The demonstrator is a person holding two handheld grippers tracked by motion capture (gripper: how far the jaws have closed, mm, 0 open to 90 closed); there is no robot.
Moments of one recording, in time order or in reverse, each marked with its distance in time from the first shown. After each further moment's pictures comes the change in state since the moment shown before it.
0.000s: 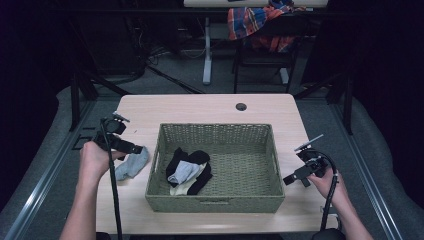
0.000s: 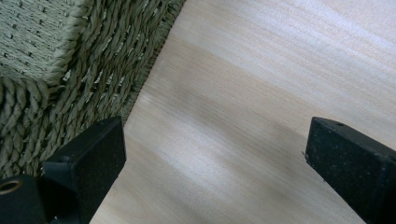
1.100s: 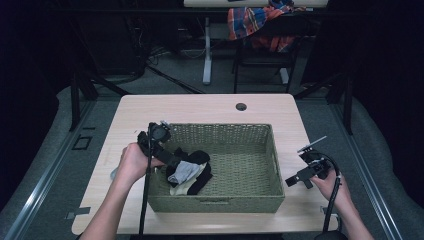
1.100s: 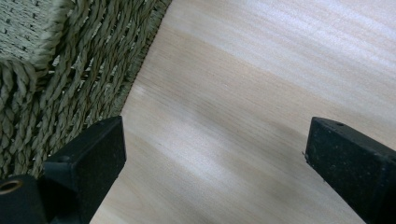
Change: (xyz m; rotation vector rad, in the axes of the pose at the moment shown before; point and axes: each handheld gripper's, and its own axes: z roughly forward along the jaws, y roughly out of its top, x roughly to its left) left arm -0.103 0.028 0.021 0.037 -0.101 0.257; right arm -0.003 -0.008 -0.002 -0.005 -0.013 0.030
